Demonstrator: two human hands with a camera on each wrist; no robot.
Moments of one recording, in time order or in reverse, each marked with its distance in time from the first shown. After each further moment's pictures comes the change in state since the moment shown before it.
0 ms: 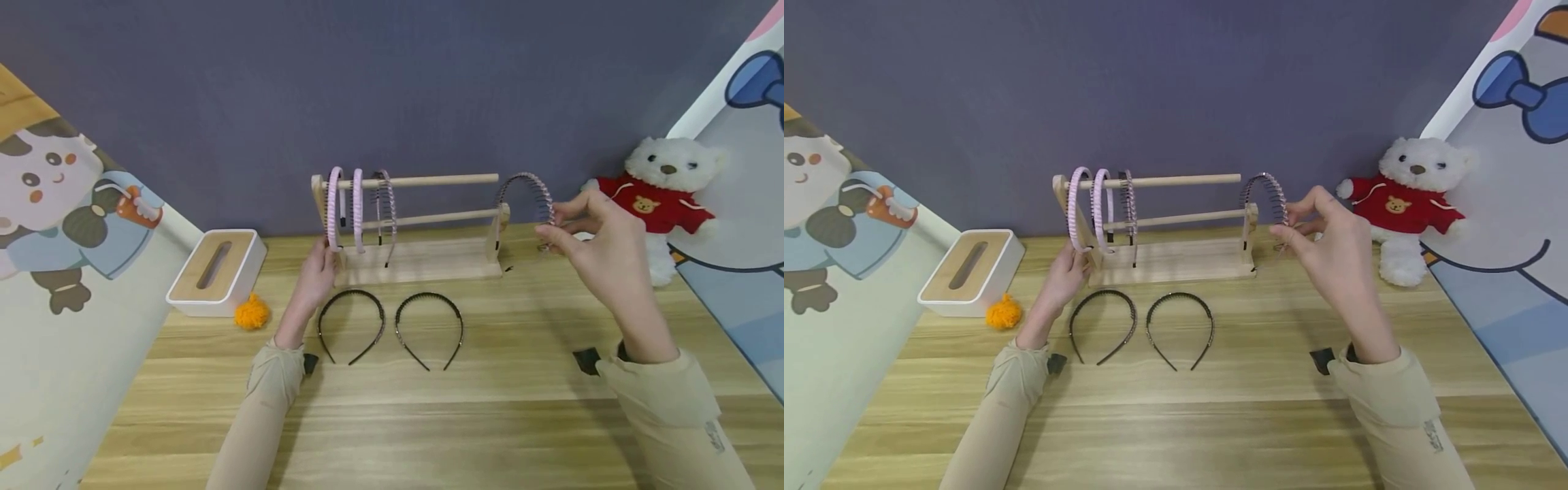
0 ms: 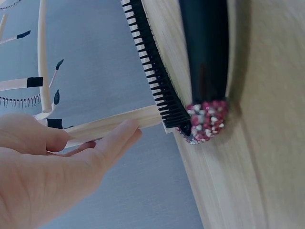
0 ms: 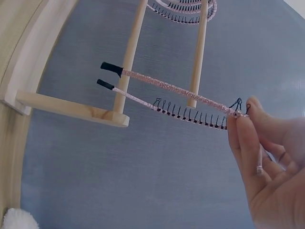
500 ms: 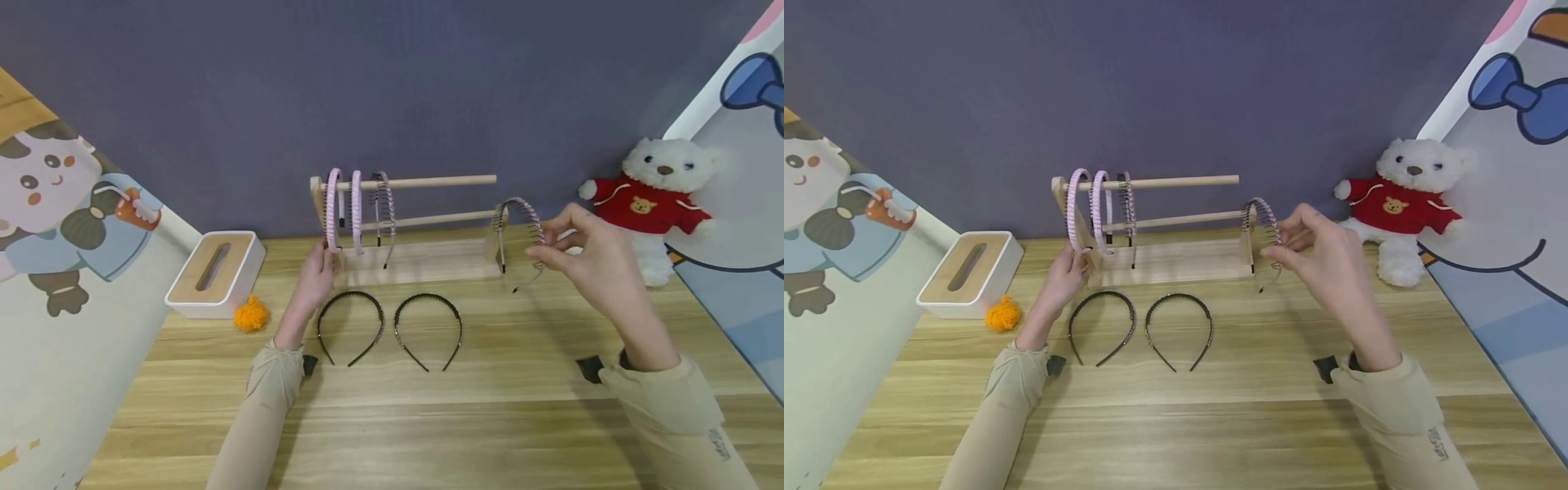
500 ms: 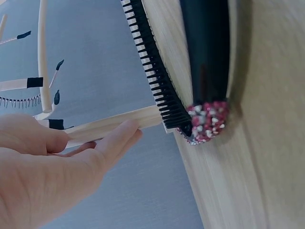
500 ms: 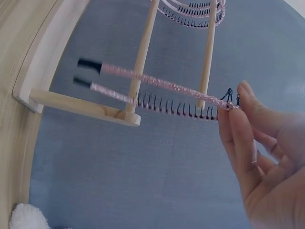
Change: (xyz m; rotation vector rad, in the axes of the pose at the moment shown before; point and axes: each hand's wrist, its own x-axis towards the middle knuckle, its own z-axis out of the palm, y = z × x) left_hand 0.000 0.002 0.001 -0.006 0.008 0.013; right_hand -0.009 0.008 -0.002 -0.052 -0.154 0.019
